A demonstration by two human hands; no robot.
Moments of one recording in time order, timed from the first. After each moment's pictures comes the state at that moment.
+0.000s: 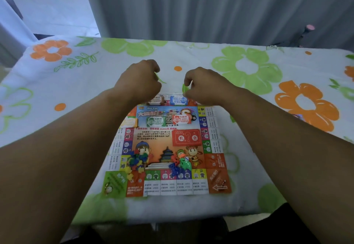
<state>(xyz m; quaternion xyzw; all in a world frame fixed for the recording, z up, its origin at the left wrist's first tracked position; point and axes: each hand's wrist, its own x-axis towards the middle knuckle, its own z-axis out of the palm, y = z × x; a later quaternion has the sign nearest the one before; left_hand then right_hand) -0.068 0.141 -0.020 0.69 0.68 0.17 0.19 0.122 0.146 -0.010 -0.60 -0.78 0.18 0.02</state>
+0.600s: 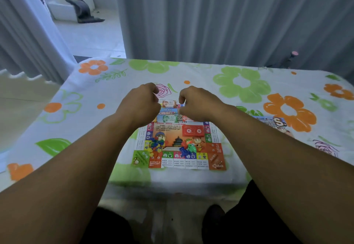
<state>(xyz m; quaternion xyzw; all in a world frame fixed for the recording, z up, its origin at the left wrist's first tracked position) -0.098 0.004 0.041 0.66 0.69 0.21 0.19 0.078 0.037 0.049 -0.58 -0.80 0.17 0.02</state>
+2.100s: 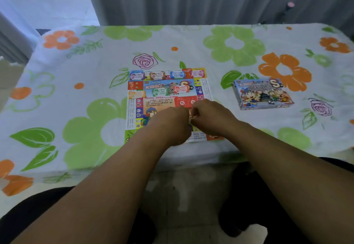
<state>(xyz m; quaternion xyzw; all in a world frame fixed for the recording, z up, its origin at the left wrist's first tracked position) -0.017 -0.044 -0.008 0.76 0.59 -0.06 0.27 0.121 -0.025 -0.035 -0.65 -0.72 0.23 -0.02</state>
